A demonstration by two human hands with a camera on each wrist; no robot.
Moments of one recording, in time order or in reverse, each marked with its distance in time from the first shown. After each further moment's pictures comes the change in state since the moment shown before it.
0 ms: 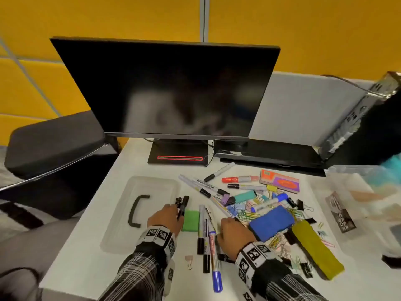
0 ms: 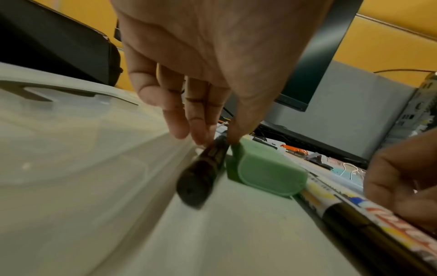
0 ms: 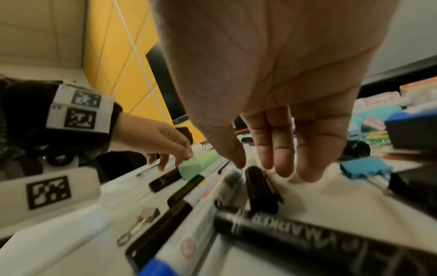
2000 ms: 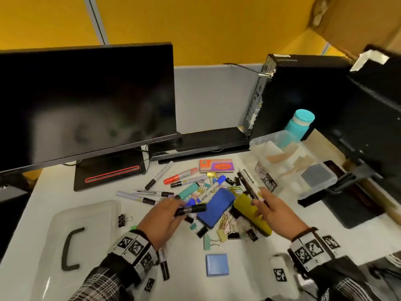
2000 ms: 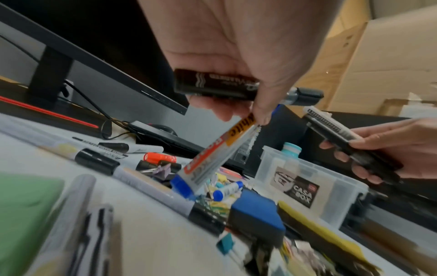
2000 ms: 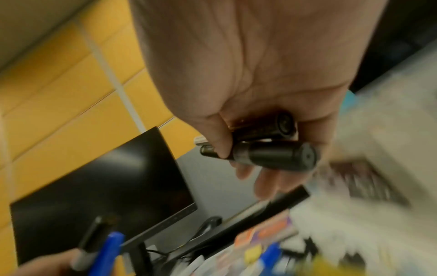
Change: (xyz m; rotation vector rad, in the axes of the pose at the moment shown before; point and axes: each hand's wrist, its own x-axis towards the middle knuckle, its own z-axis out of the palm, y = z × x) left_hand -0.028 0.101 -0.025 -0.215 0.050 0.903; right_hand -0.135 0.144 -0.083 0.740 0.403 0.259
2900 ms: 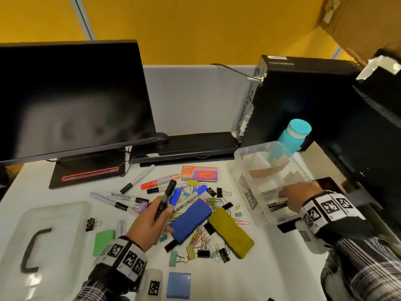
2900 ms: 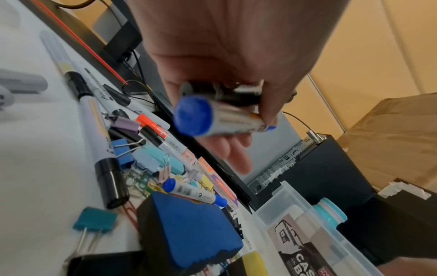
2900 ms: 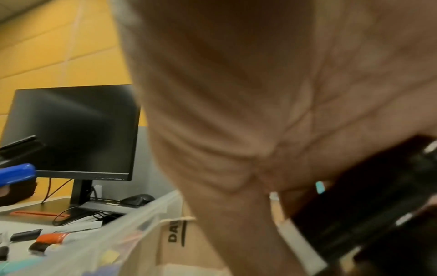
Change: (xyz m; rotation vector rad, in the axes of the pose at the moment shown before) left_hand 0.049 0.059 0.031 -0.589 0.113 -0.433; right_hand 0.104 0.055 -0.144 -1.164 -0.349 0.256
